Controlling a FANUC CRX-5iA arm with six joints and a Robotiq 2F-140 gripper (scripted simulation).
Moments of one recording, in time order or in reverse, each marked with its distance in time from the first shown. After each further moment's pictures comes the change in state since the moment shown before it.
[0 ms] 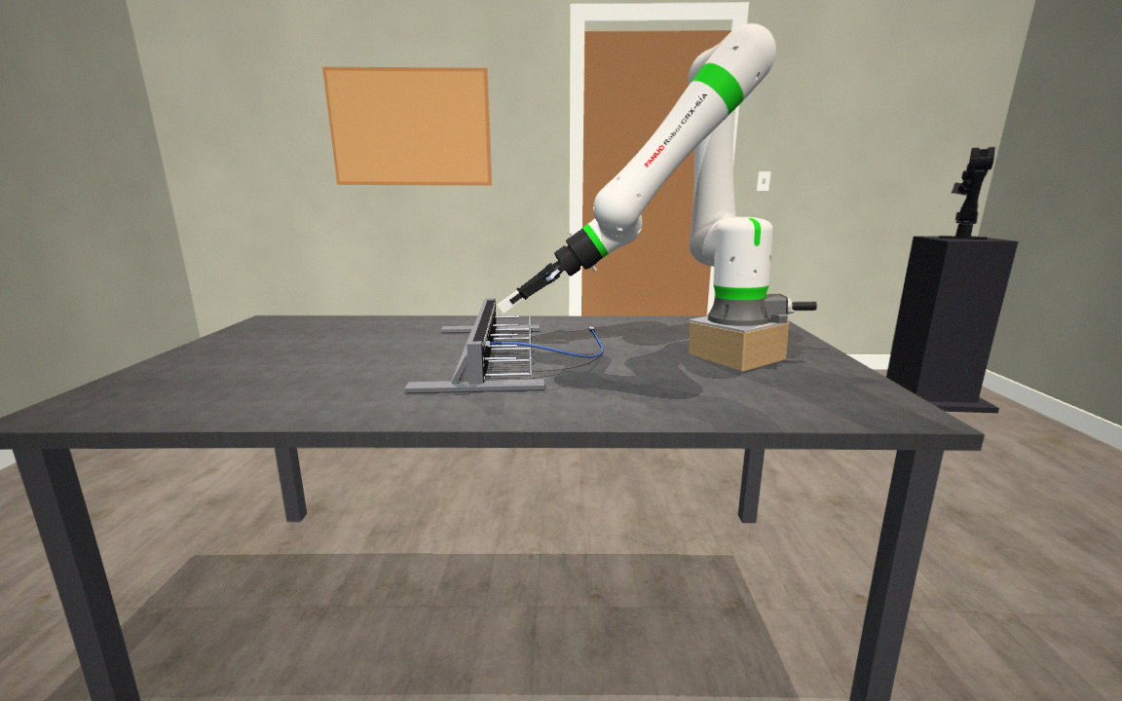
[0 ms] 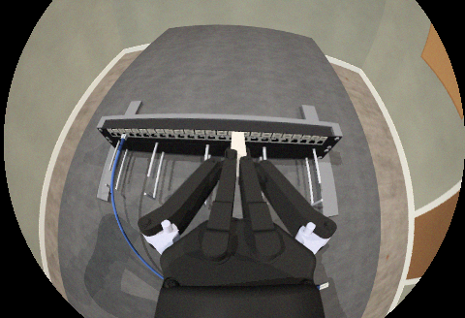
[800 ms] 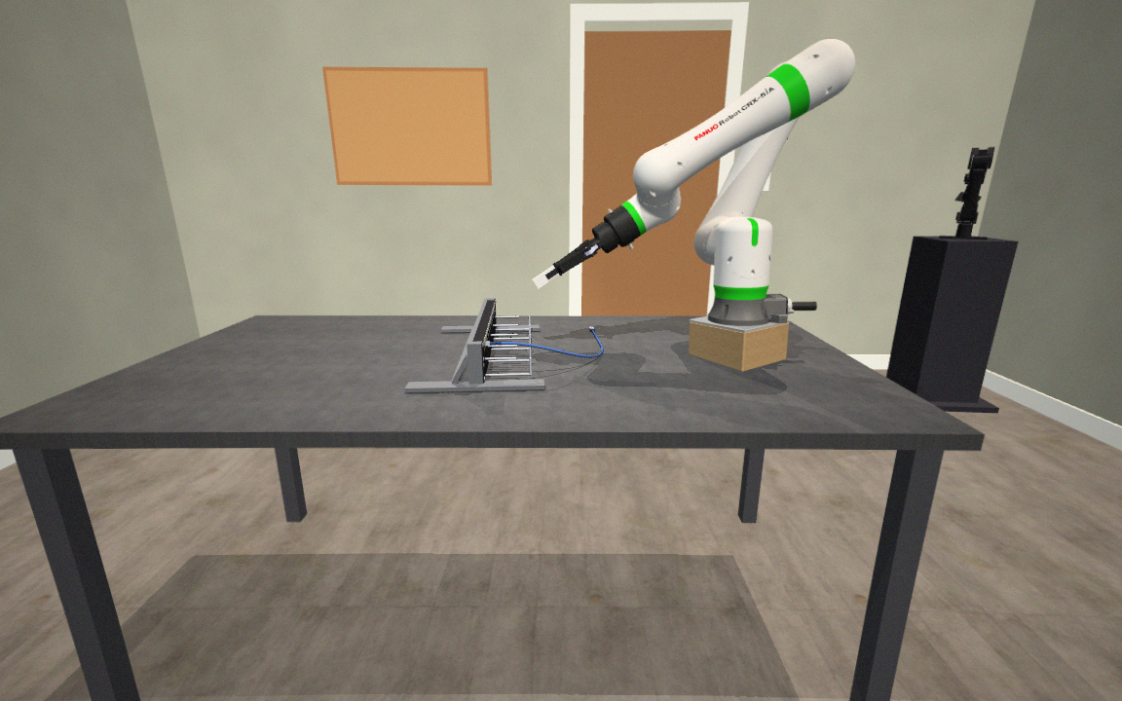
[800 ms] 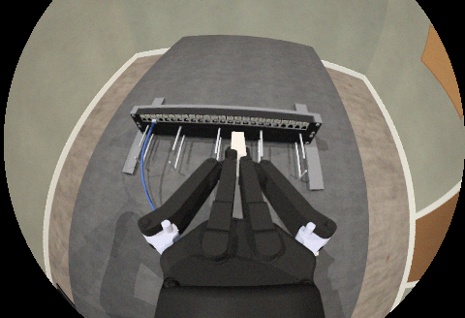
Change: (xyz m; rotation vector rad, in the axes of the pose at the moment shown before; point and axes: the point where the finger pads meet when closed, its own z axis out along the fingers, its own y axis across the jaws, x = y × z) arm -0.001 0.000 -0.113 0.056 0.041 -0.001
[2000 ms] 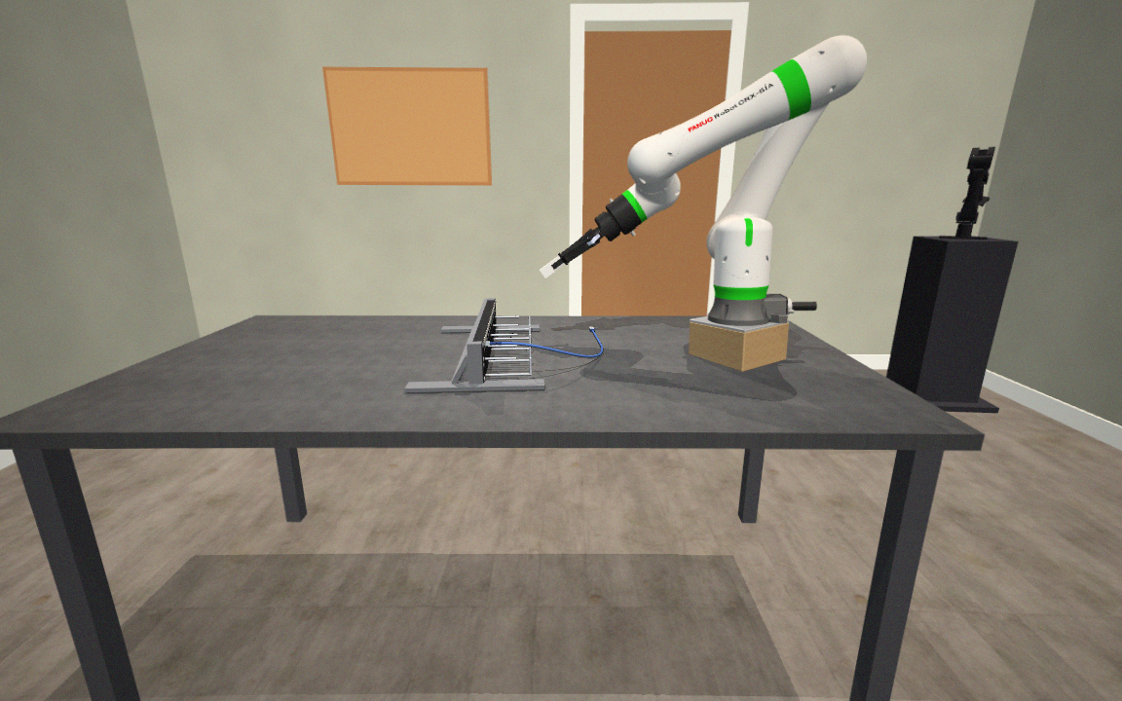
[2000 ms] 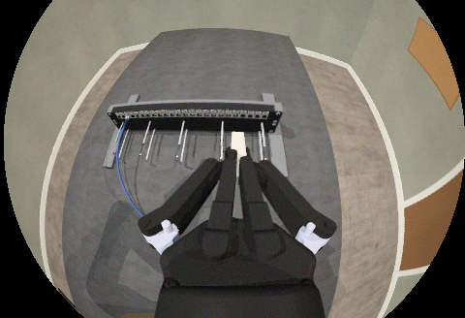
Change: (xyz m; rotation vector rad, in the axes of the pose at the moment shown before) arm 0.002 0.074 -0.029 -0.092 -0.057 0.001
